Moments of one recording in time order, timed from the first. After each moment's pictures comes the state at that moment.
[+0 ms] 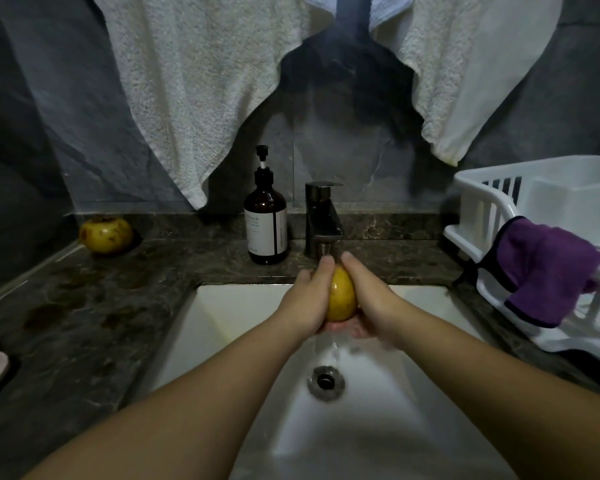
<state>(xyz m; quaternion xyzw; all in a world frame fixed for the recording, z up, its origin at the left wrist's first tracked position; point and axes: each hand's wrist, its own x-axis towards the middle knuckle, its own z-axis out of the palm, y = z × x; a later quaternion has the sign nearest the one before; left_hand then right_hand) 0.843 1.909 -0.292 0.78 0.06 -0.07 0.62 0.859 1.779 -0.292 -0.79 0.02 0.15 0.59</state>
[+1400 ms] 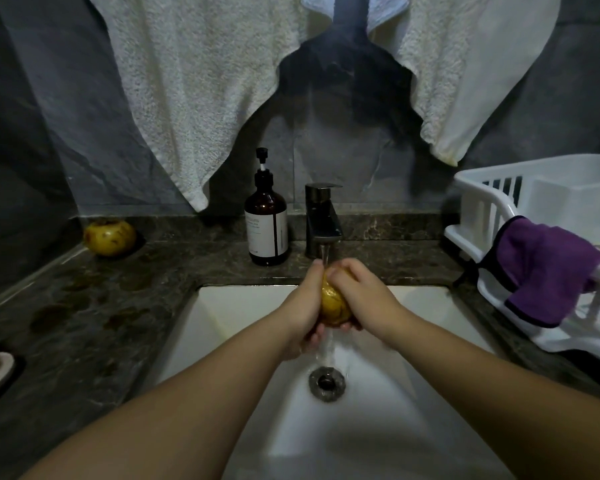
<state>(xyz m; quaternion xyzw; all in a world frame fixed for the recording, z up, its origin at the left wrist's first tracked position) 0.847 1.918 -0.304 0.74 0.09 -0.19 0.64 0.855 1.779 -0.291 -0.82 -0.07 0.05 0.56</state>
